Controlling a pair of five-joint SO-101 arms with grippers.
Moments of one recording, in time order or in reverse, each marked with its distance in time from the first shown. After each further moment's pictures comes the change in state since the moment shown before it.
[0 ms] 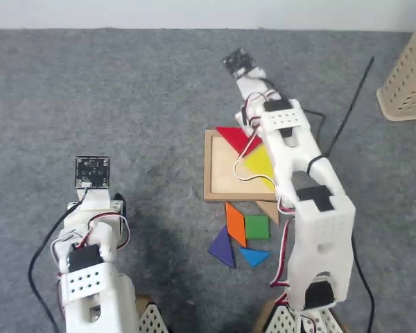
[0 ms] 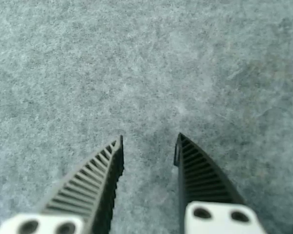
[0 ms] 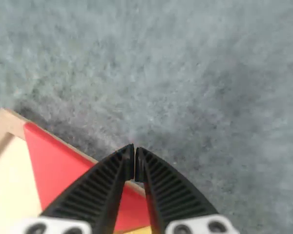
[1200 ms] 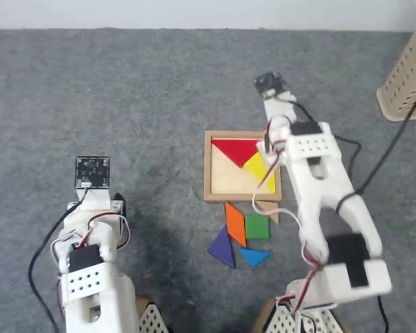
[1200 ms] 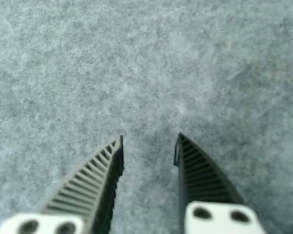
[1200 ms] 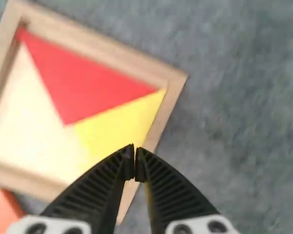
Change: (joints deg) left arm 0.0 0.0 0.0 0.0 0.0; right arm 3.5 -34.1 34.0 11.3 -6.6
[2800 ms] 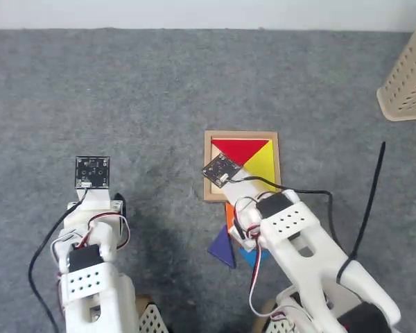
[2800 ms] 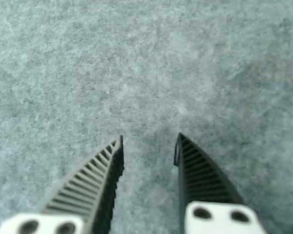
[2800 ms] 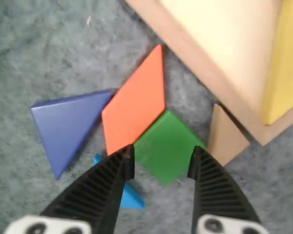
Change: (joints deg) left arm -0.1 0.0 0.0 0.0 0.0; right arm -22.0 -27.9 33.6 6.1 -2.1
